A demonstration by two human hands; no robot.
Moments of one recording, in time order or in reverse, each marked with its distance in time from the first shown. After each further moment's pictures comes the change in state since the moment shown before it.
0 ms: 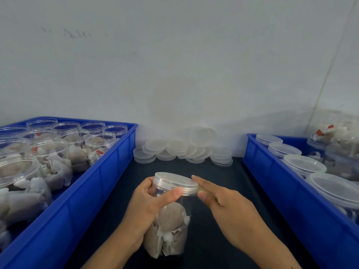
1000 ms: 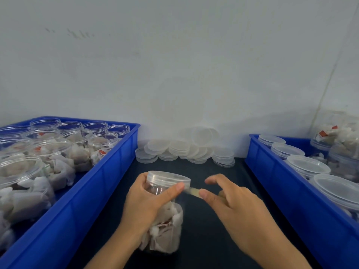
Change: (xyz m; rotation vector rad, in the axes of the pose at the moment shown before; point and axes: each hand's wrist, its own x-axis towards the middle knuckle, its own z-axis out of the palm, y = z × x) left_hand 0.001 0.004 -0.003 0.131 0.201 0.054; right_hand -0.007 -0.009 -0.011 -0.035 0.066 -0.005
